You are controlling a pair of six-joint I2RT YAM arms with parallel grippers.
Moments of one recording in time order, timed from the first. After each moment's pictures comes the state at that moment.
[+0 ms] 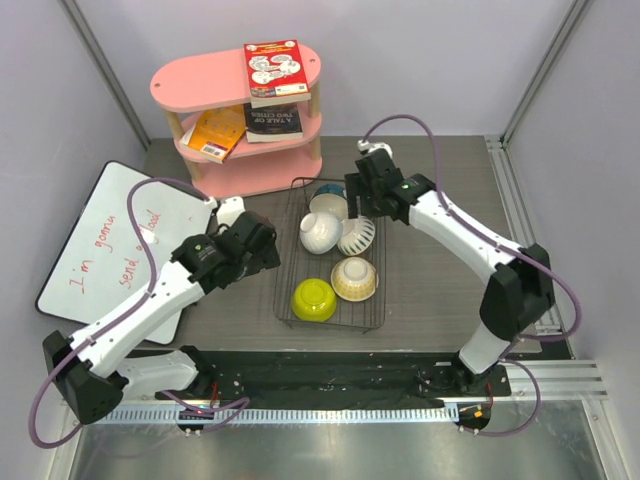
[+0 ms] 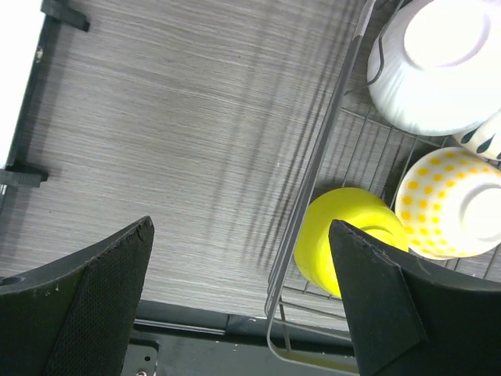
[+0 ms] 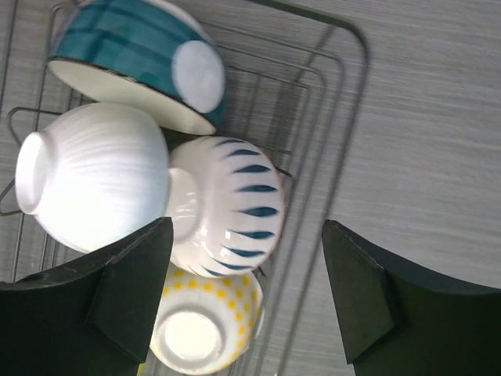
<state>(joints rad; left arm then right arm) -0.75 1.15 1.11 -0.99 -0.51 -0.88 0.57 1.61 1.44 -0.66 0.29 0.35</state>
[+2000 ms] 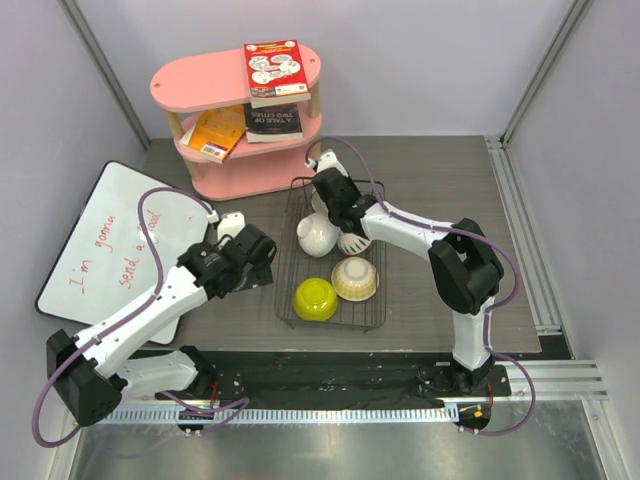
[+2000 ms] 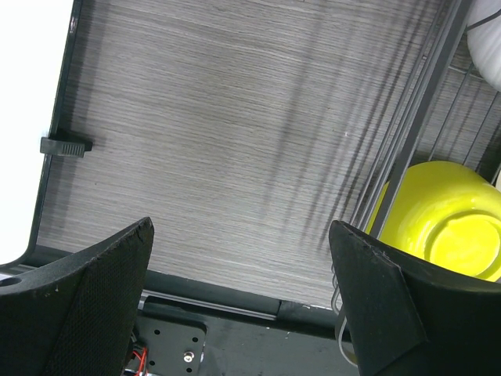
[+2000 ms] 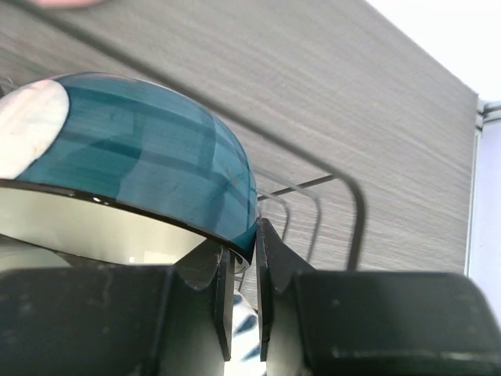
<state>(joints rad) -0.75 1.12 1.01 -1.05 -0.52 -0.86 0.72 1.95 1.45 -0.16 0.71 -0.13</state>
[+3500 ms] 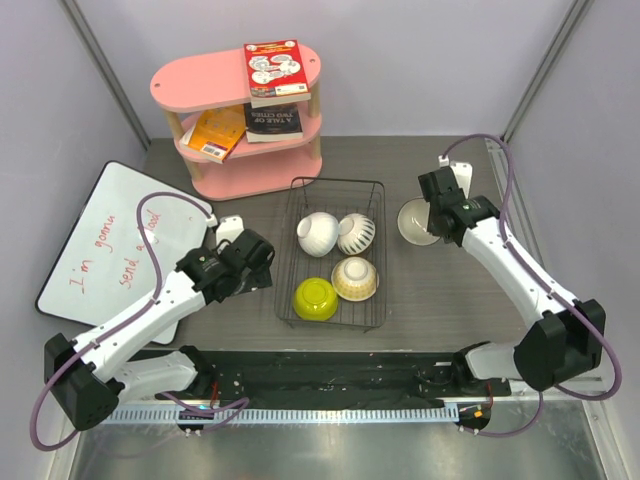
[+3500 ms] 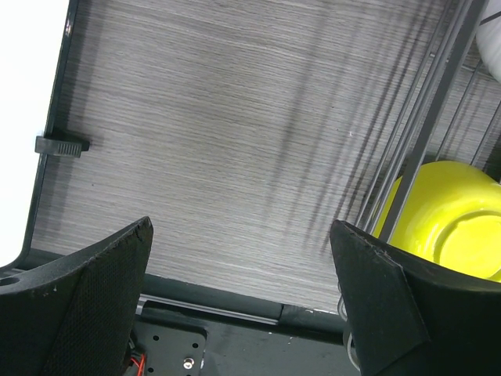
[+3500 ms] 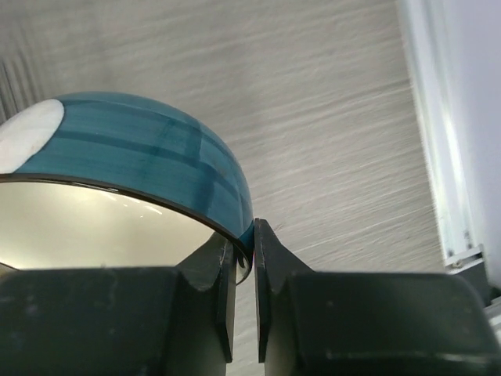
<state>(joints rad) -0.75 1.09 0.96 -1.02 -0.52 -0.86 0.34 1.31 1.18 -0.80 0.56 0.39</state>
